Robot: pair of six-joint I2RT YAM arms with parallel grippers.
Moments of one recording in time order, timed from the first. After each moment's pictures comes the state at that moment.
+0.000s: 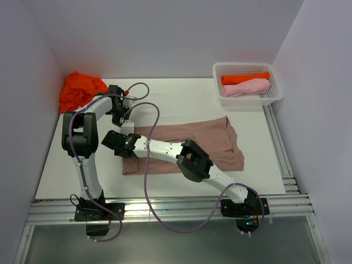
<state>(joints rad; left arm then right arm) -0.12 2.07 1.52 -0.75 0.21 0.22 1.18 2.53 2.23 -0.72 0.50 1.03</state>
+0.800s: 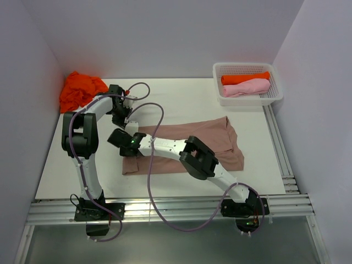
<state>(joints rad) -0.13 2.06 1.52 -0.76 0.19 0.23 1.15 2.46 2.09 -0.63 0.40 1.04</state>
